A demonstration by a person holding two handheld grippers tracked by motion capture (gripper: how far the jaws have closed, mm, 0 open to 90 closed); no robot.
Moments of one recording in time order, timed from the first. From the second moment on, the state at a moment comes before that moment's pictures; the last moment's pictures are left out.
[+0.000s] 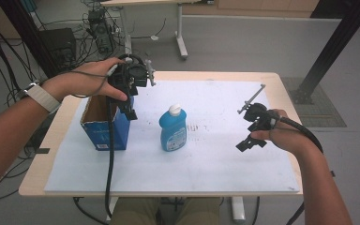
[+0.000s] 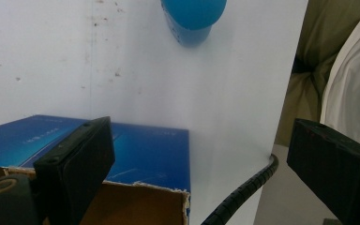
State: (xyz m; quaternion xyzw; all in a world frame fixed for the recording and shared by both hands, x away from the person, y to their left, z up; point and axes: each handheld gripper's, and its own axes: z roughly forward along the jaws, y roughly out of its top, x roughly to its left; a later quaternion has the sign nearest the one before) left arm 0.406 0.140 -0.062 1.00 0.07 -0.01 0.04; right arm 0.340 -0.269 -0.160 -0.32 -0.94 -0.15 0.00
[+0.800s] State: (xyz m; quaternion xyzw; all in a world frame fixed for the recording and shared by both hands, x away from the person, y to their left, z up) left arm 0.403 0.130 -0.061 0.99 0.12 -0.01 0.03; right arm 0.338 -0.271 -0.162 -0.32 -0.94 -0.15 0.00
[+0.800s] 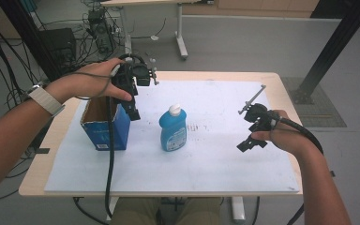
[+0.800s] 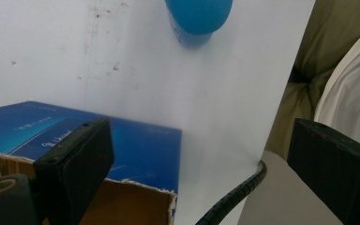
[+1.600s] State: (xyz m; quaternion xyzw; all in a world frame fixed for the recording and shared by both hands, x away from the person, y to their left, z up) left arm 0.399 0.120 -0.062 0.98 0.18 -0.02 0.05; right arm 0.337 -0.271 -0.162 -0.33 -0.93 -0.14 -0.01
